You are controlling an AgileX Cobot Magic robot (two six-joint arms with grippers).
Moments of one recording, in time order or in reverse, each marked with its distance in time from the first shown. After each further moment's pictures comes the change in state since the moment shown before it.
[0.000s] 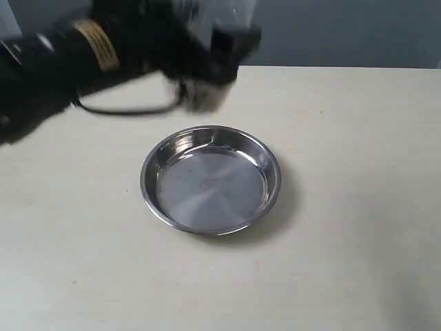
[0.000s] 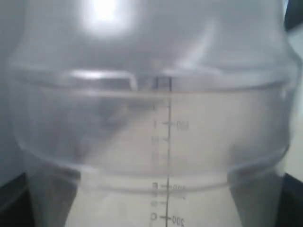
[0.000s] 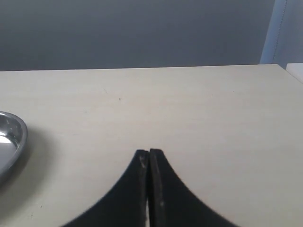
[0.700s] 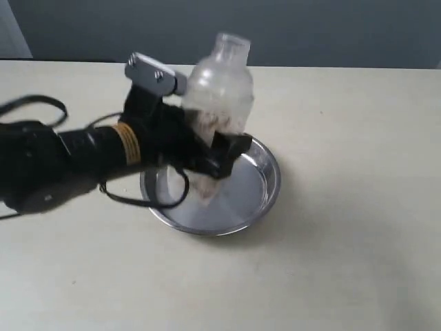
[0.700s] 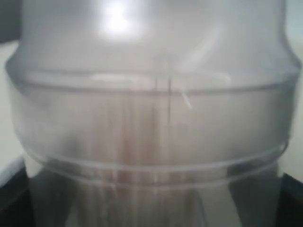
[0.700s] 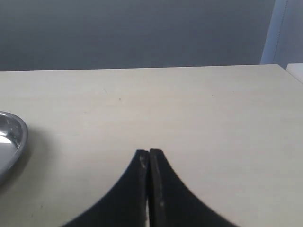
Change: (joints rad) left arm 0.002 0.160 0.185 0.114 -0.126 -0.200; right arm 0.000 0.000 0.000 0.000 0.000 0.000
